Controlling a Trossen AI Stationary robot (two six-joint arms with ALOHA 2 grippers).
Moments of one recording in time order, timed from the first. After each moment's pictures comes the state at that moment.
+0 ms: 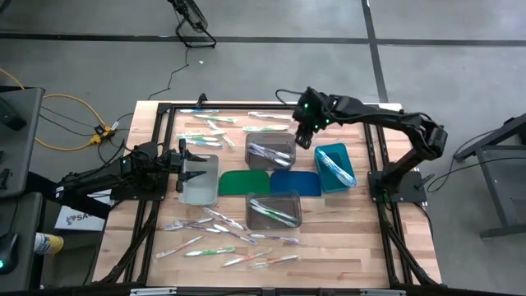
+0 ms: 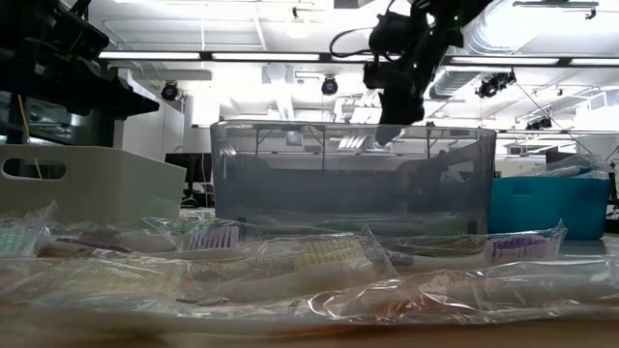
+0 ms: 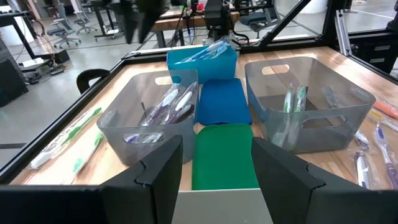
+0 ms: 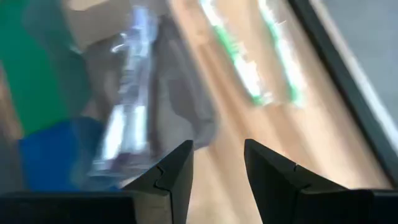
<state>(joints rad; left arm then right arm) 0.27 0.02 0.13 -0.24 0.20 0.16 -0.52 1.57 1.24 -0.69 -0.08 -0.08</state>
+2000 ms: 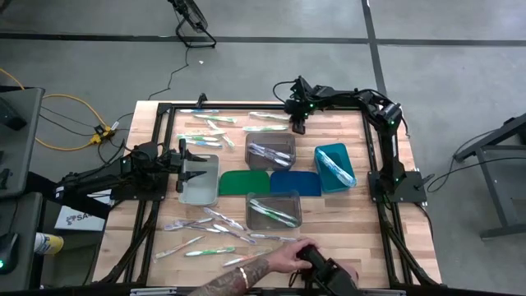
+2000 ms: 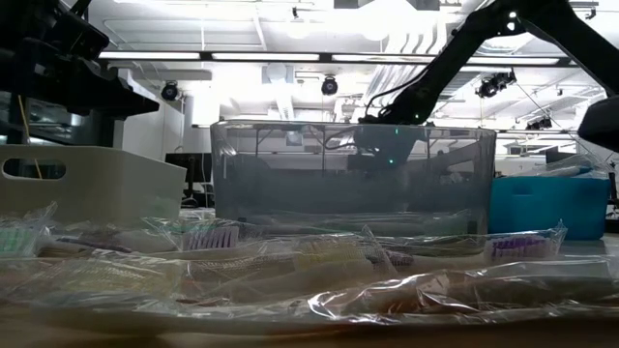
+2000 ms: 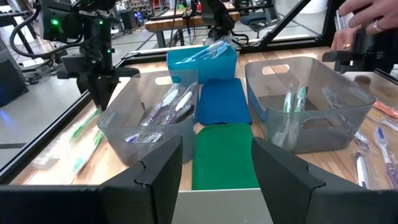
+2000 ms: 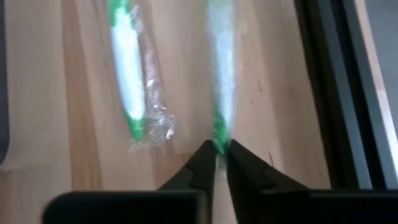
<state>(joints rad) 0.27 0.02 0.13 -0.24 0.20 0.16 -0.80 2.10 1.38 -0.43 -0.26 -0.59</state>
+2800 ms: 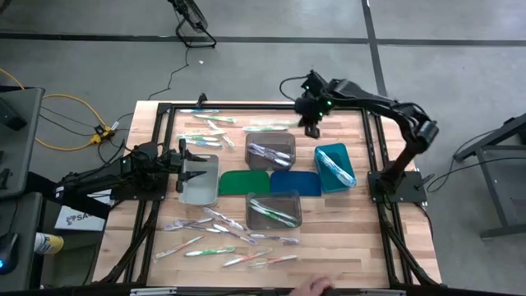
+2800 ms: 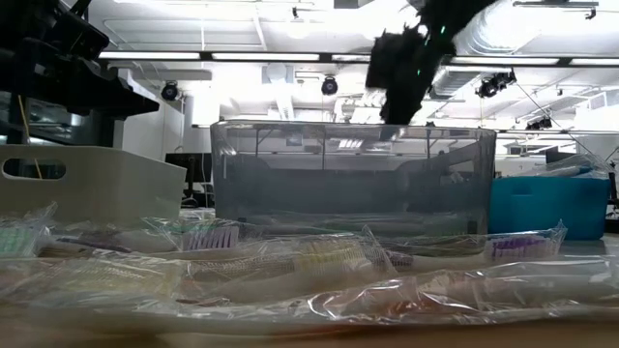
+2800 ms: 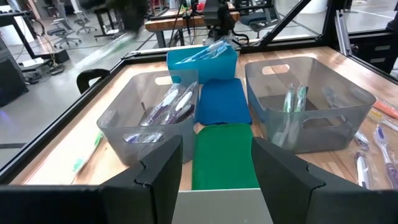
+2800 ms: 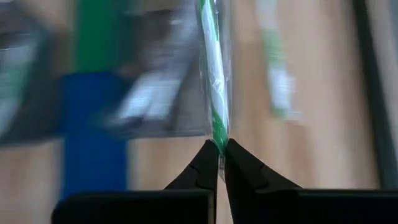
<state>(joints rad) 0.27 0.02 0.13 -0.24 0.20 0.16 -0.65 1.65 1.38 -0.88 -0.37 -0.50</state>
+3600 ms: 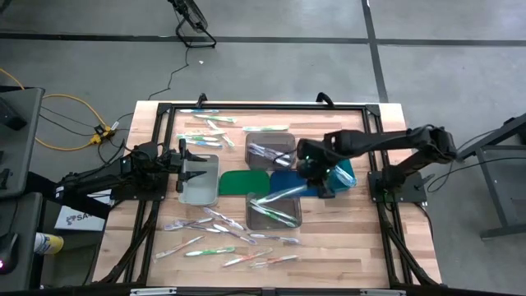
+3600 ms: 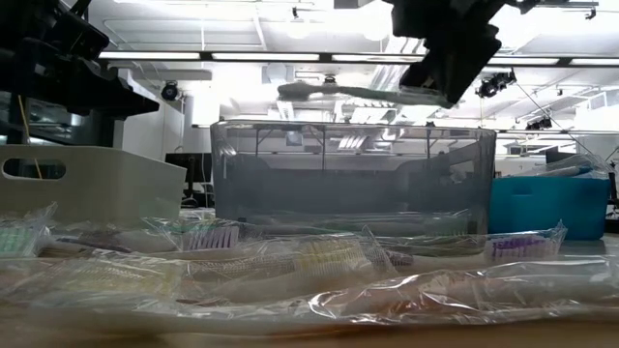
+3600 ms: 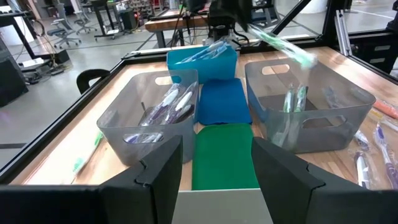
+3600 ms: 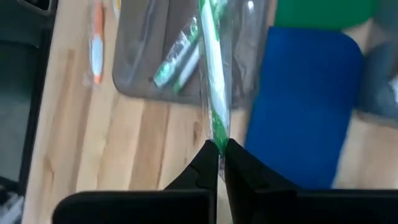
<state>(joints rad) 0.27 0.02 0.13 -0.24 0.20 0.16 -0.04 1.48 1.19 -0.92 -0.34 -0.11</state>
